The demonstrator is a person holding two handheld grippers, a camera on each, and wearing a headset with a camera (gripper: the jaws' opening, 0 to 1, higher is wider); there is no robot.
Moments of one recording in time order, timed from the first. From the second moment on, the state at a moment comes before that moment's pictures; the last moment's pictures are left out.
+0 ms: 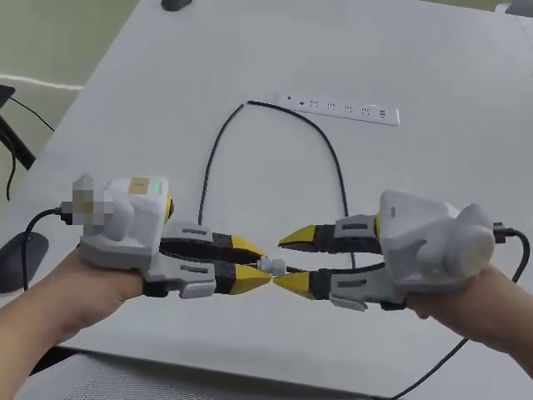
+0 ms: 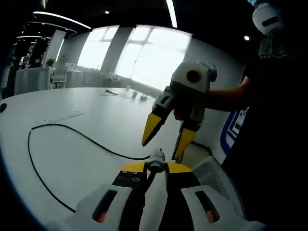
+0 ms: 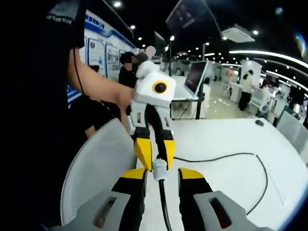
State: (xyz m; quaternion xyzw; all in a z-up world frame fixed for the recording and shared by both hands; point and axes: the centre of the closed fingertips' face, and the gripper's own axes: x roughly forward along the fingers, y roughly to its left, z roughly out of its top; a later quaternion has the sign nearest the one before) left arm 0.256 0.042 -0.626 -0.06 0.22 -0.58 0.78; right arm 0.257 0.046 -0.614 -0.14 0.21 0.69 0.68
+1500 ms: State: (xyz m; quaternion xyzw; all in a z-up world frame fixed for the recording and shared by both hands) left arm 0.253 0.040 -0.624 -0.05 0.22 -0.59 0.77; right arm 0.241 0.045 -0.621 -0.08 0.22 0.74 0.64
